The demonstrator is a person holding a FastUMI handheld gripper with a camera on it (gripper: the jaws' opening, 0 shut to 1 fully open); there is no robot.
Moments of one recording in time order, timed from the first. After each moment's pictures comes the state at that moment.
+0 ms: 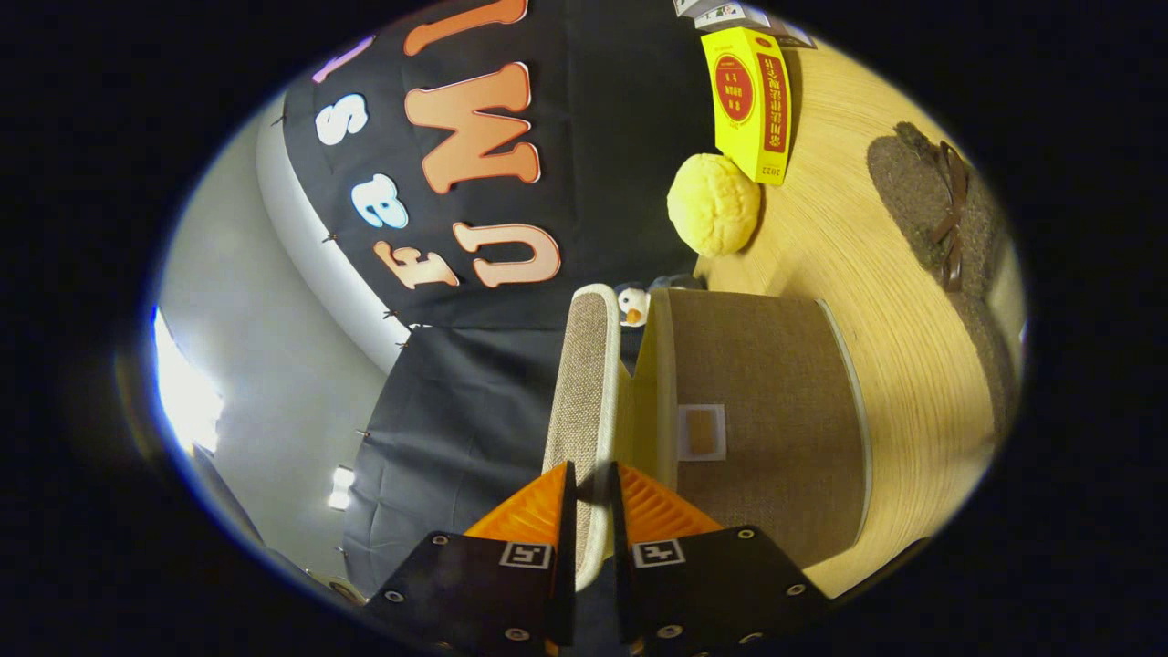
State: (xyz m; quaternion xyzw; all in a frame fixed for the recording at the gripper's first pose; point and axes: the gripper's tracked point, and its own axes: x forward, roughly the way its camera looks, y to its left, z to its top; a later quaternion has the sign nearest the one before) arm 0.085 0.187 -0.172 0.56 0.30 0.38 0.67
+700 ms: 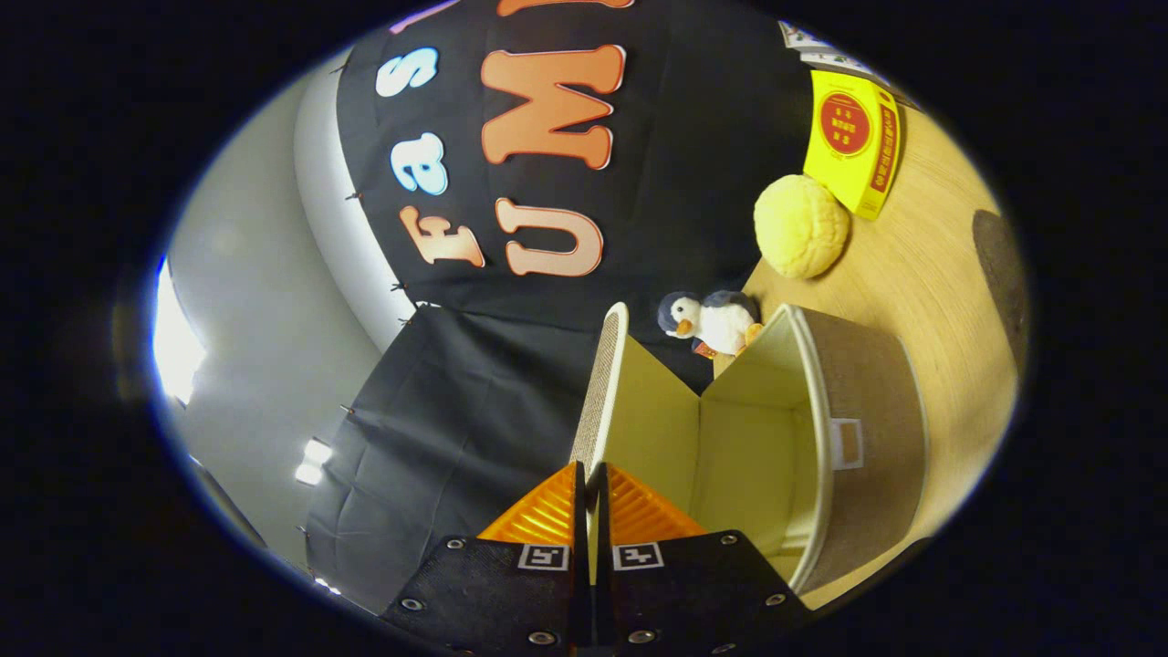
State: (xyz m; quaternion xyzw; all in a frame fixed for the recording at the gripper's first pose) arm 0.075 0.273 -0.084 0.48 0.27 0.41 0.73
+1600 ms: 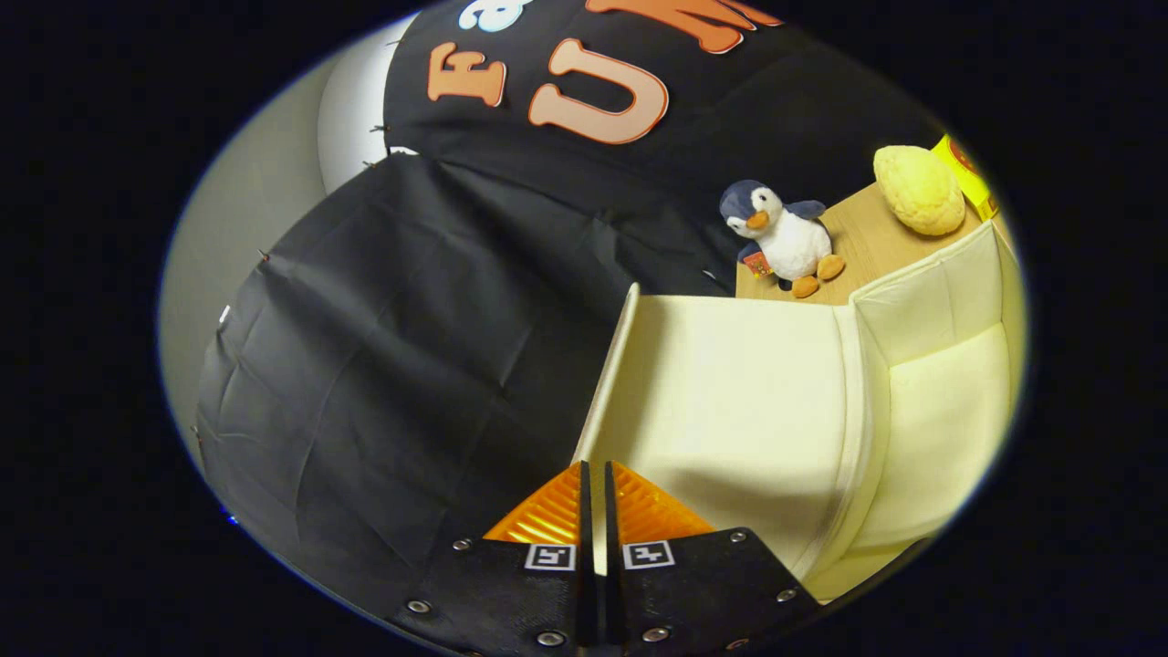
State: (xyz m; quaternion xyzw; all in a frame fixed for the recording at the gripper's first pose) arm 0.027 0.494 -0.144 0.25 0.36 0.42 0.79
